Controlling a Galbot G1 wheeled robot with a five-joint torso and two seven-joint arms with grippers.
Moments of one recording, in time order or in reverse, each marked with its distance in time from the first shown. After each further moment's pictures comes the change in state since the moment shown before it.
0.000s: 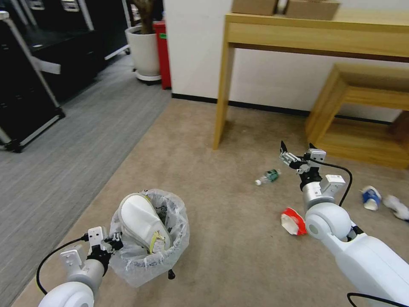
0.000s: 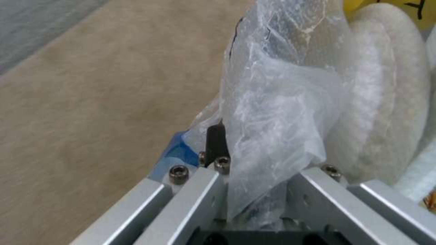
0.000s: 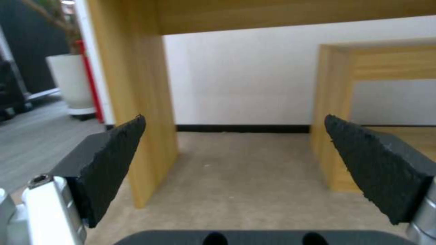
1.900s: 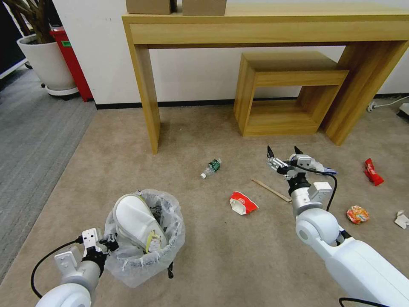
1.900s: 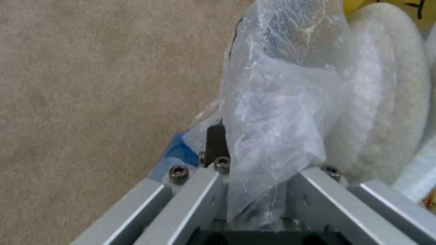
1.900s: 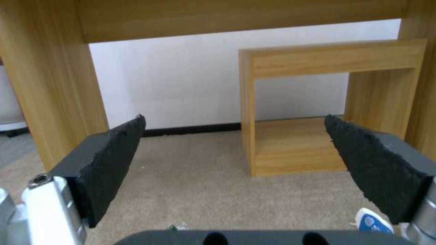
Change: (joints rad) left arm 0.020 -0.016 -0.025 -0.004 -0.016 -0.007 -0.029; right arm 0.000 0.031 -0.057 -0.015 -0.033 0.052 -0.075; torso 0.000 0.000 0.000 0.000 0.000
